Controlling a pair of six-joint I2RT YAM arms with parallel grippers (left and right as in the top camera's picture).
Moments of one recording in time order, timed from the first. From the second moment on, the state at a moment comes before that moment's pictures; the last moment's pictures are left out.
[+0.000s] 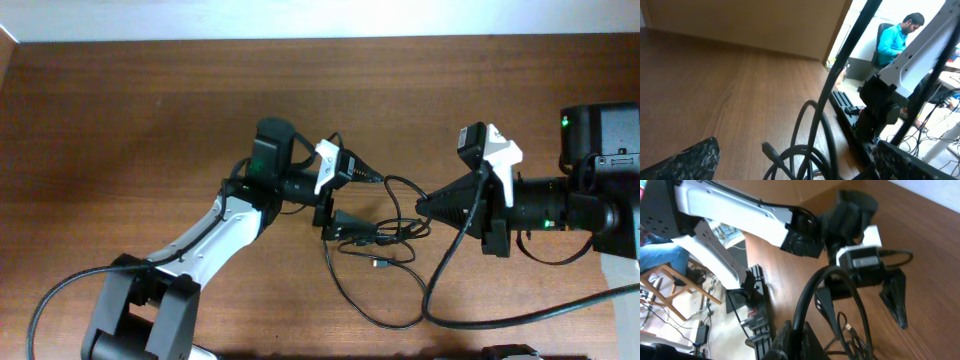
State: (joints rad) left arm -0.41 1.64 0.91 0.19 1.33 0.32; right arm 0.06 1.25 1.62 -1.49 -1.11 -0.71
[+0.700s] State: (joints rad) left arm -0.40 1.64 0.91 0.24 1.24 0.07; right arm 0.05 1.25 1.62 -1.45 -1.02 -0.65
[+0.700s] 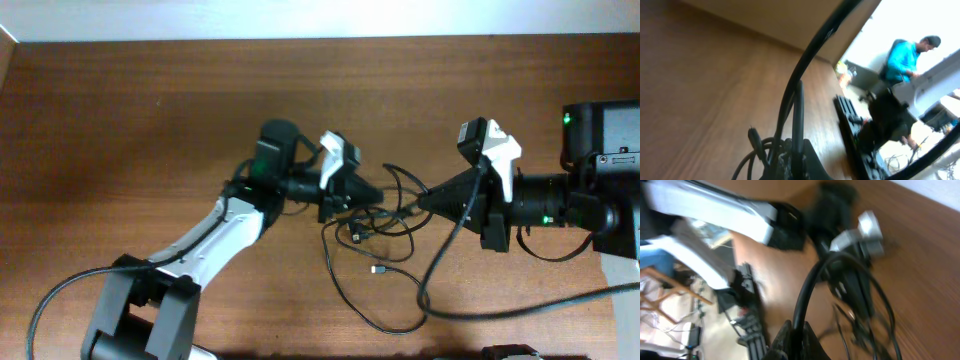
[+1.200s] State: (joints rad) left arm 0.01 1.38 0.91 0.55 1.31 -0.55; right arm -0.42 1.26 1.62 -1.43 -0.44 -0.23
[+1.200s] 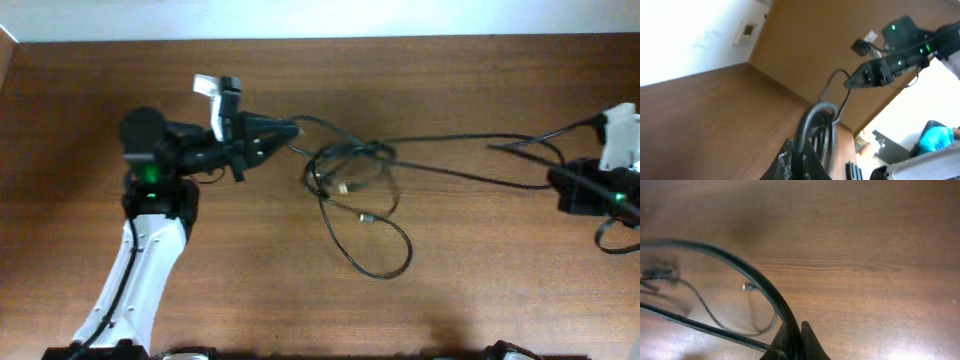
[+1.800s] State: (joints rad) left arm 0.22 1.36 0.91 0.38 1.27 -0.60; right arm -0.54 1.31 1.62 -1.53 -0.68 -0.42
